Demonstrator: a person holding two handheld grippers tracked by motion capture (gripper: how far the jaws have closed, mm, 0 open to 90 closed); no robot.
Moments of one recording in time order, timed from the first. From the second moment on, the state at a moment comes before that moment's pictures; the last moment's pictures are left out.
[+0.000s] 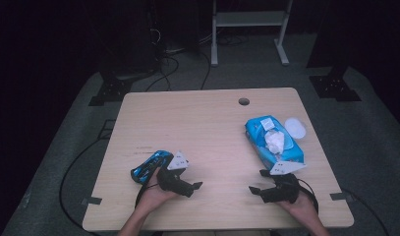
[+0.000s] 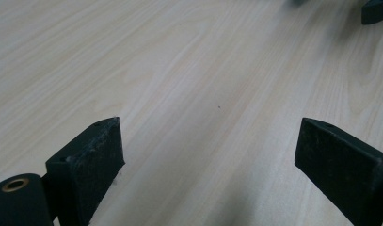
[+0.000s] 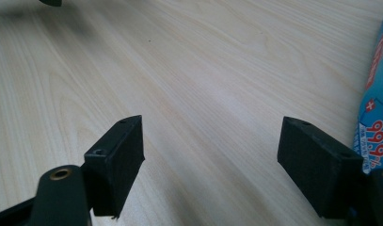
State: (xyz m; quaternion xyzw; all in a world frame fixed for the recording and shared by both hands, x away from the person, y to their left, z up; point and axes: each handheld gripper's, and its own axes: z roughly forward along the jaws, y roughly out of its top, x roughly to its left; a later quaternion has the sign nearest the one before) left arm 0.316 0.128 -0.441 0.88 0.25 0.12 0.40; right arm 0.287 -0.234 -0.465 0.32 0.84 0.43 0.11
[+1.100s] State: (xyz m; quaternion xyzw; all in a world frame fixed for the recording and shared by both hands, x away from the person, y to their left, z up) left arm 0.339 0.206 -0.409 0.85 0.28 0.19 0.39; right arm 0.286 -0.231 -0.466 0.32 0.84 0.42 0.10
